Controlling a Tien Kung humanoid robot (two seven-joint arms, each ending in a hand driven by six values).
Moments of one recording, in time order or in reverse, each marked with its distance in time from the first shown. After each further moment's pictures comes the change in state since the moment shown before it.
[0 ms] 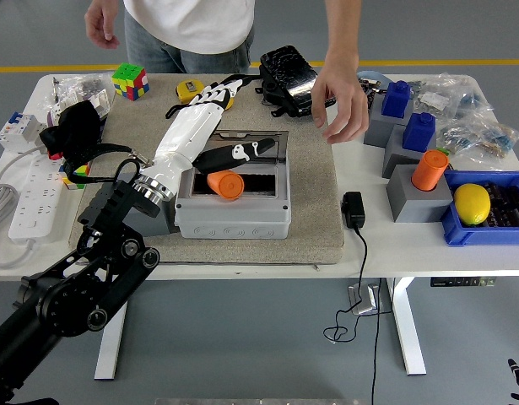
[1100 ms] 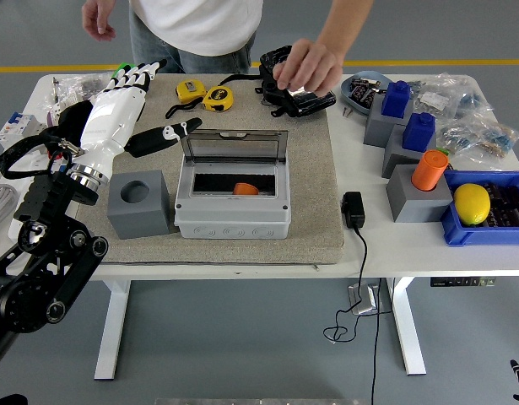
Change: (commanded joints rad) left arm 0.056 0.088 -0.142 0.002 0.138 0.017 0.059; right arm -0.002 -0.006 0.001 0.000 0.000 -0.002 -0.006
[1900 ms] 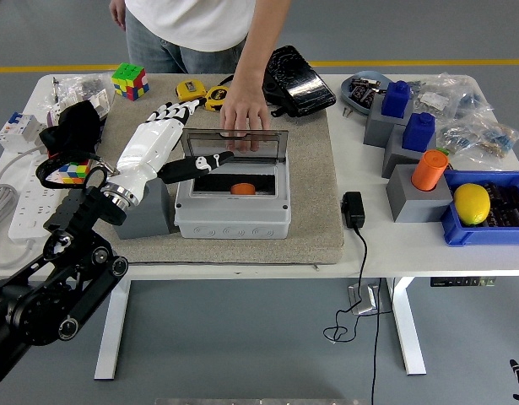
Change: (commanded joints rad) left arm -0.002 -0.007 0.133 -0.009 -0.076 -0.096 0.066; right arm 0.005 0.000 -0.017 0.000 0.013 -0.002 -0.001
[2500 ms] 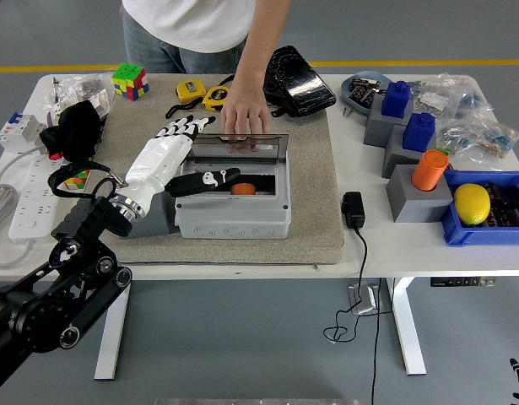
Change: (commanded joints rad) left arm 0.015 0.026 0.065 -0.003 -0.025 -0.003 0.009; right arm 0.002 -0.001 0.008 0.000 -0.005 -0.001 0.001
